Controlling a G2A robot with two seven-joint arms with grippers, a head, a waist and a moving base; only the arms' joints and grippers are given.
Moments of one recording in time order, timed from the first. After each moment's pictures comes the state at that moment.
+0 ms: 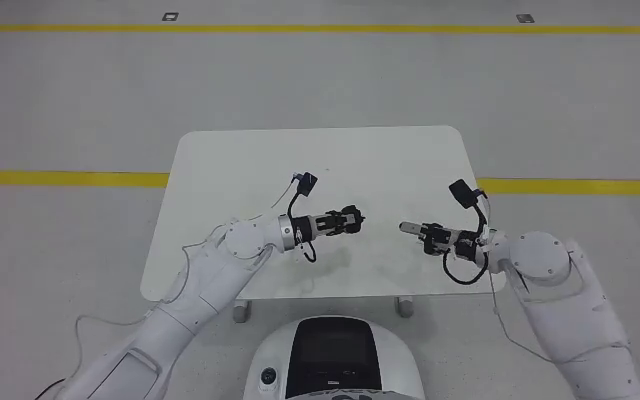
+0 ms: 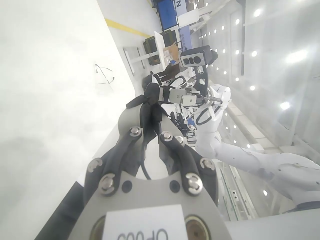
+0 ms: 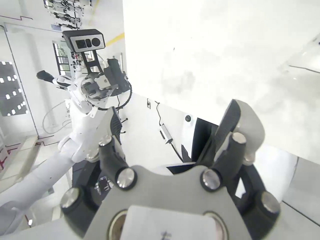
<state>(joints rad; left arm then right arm) 1.05 -1.23 -0.83 -1.26 -0.22 -0.34 -0.71 -1.53 -0.97 1.47 -1.83 -0.11 0.21 1.00</state>
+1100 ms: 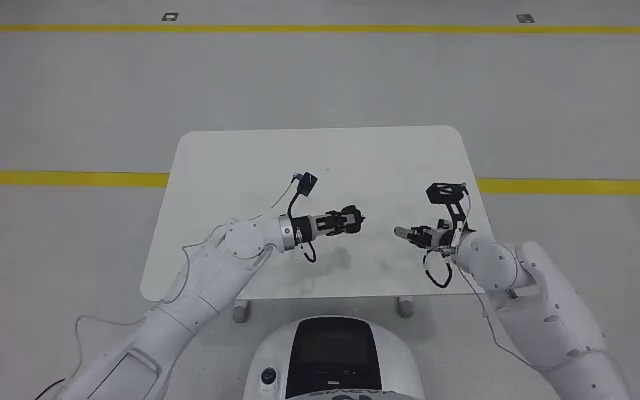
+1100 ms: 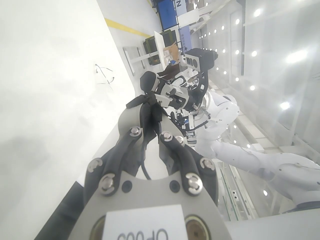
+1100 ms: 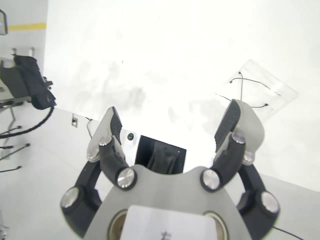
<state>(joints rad) 1.05 -1.23 -0.83 -1.26 -0.22 -0.34 -0.71 -1.46 -0.97 1.28 -1.90 -0.73 0.27 0.97</state>
